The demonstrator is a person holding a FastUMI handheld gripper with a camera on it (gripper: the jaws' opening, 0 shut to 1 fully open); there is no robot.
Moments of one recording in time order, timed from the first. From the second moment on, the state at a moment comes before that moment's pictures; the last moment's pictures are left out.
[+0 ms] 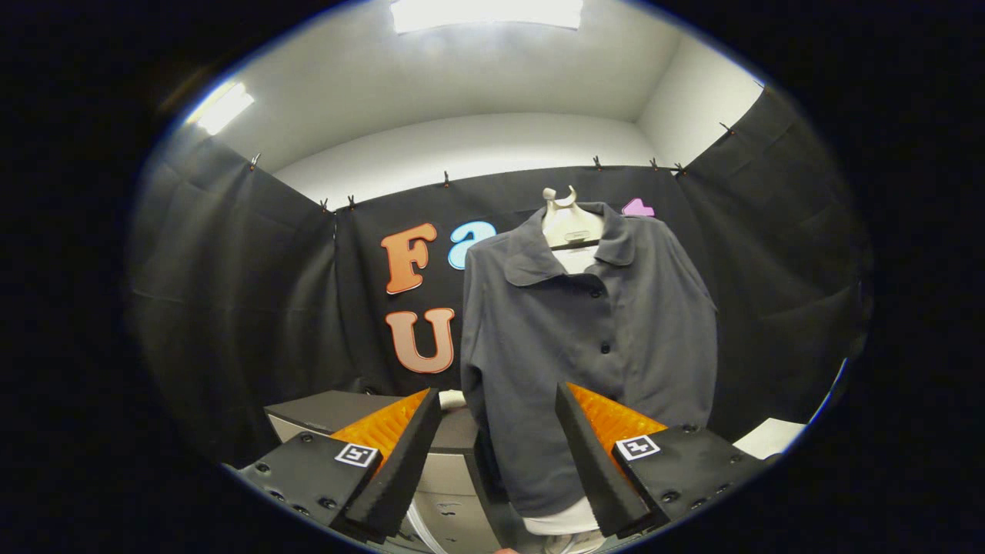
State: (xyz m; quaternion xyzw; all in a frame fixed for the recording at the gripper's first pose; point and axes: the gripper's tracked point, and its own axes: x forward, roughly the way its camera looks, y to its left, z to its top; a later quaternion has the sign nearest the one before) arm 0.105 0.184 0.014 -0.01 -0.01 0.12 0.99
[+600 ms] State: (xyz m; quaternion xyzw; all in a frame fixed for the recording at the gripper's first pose) arm 0.272 0.361 -0.061 -0.05 0.09 0.17 0.98
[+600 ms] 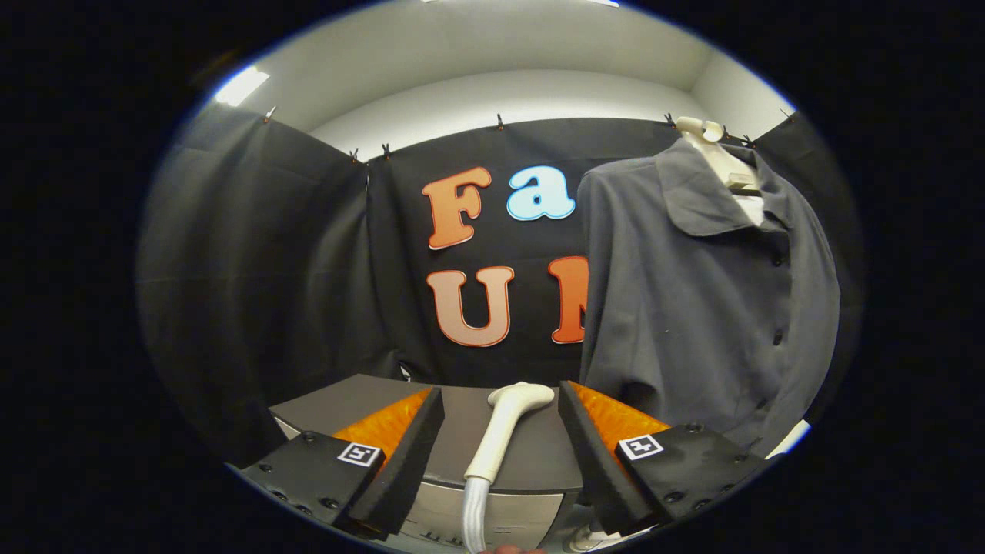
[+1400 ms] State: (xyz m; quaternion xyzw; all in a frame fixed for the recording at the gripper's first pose) arm 0.409 0.388 -0.233 -0.10 0.28 0.09 0.95
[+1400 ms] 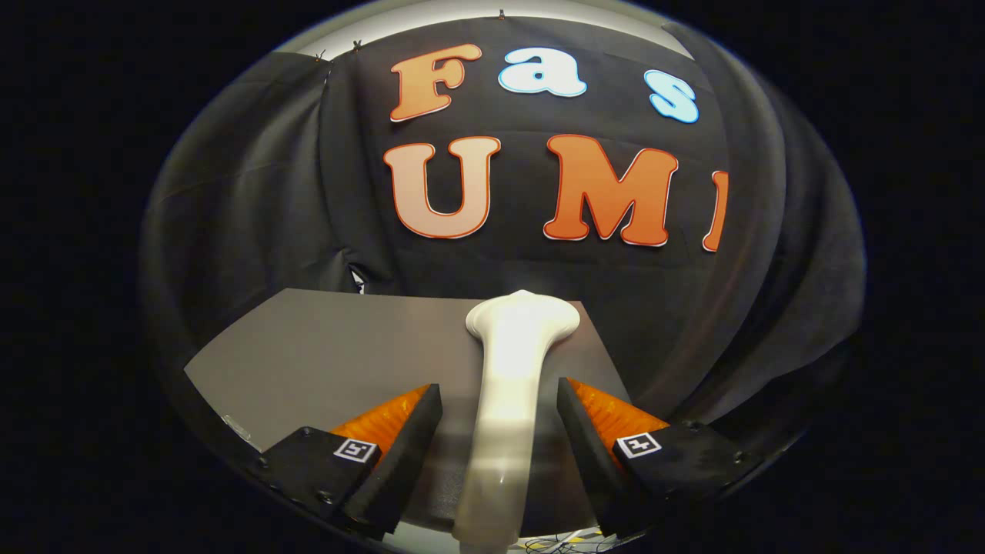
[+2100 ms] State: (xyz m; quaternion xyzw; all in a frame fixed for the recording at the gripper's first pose) arm 0.409 0.391 -0.251 -0.07 0.30 0.11 0.95
